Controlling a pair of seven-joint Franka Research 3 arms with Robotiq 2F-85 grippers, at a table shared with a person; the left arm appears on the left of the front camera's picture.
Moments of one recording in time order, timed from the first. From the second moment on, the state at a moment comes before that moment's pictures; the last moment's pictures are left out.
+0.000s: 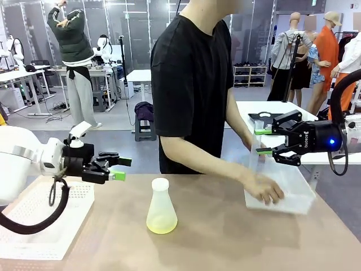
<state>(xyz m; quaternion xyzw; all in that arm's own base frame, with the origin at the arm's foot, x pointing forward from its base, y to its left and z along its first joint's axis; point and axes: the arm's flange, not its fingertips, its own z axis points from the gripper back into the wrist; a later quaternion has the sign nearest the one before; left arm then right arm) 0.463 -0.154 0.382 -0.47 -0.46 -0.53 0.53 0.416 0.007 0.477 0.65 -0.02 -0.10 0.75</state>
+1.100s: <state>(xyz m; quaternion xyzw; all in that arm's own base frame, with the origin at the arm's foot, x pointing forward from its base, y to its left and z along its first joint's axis) 0.478 -0.172 0.349 -0.50 -0.49 -0.51 0.50 0.416 0.006 0.477 0.65 -0.02 -0.10 0.75</state>
